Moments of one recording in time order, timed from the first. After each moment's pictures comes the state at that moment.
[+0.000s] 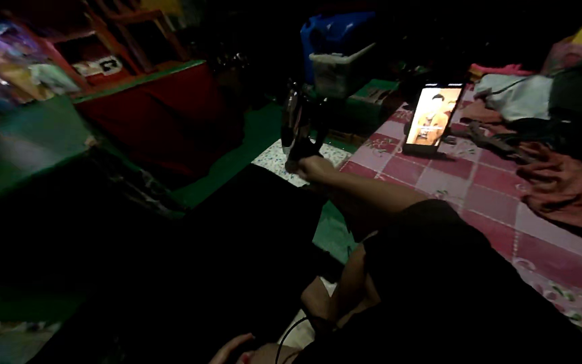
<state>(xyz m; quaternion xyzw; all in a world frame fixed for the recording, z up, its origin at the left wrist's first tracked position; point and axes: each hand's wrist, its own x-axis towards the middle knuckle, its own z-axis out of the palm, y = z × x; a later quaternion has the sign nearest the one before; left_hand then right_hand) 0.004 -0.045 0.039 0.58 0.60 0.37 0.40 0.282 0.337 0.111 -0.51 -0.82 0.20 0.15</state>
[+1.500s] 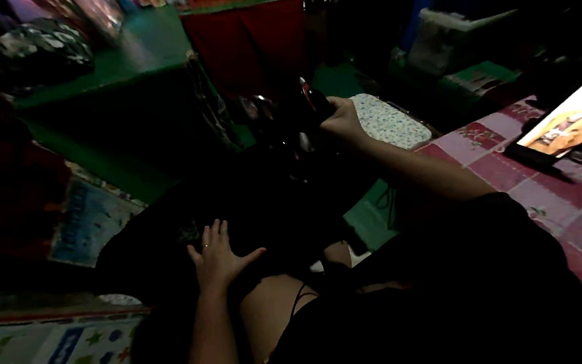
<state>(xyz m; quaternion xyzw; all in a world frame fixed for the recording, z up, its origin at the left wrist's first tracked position) -0.045 -0.013 0.047 0.48 0.87 0.09 0.02 0.170 0.262 0.169 -0.16 -0.72 0.45 0.50</state>
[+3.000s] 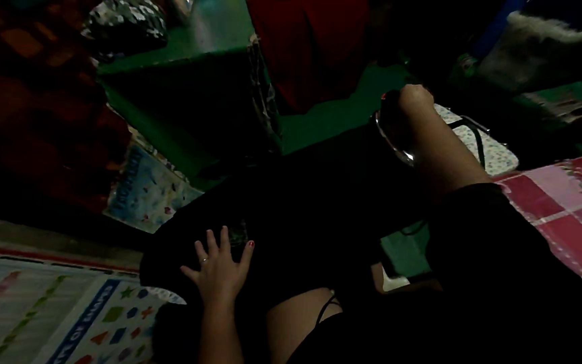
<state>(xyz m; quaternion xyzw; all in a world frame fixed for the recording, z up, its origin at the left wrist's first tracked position) -0.076 -0.058 0.043 0.32 0.94 0.12 0.00 0.114 0.385 0.180 -0.61 -0.78 0.13 0.07</state>
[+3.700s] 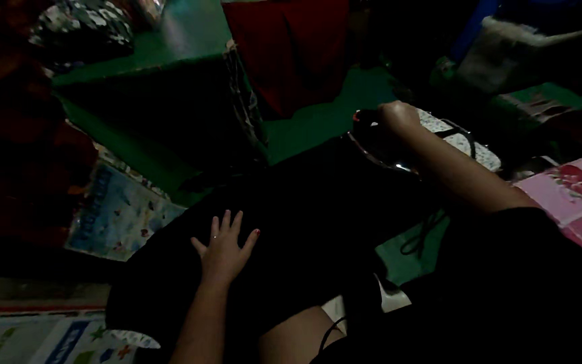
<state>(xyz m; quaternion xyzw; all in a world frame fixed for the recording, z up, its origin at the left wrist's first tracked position) -0.123 0.035 0.061 0.46 0.88 0.09 0.06 0.117 0.387 0.171 -0.51 -0.86 0.08 0.05</state>
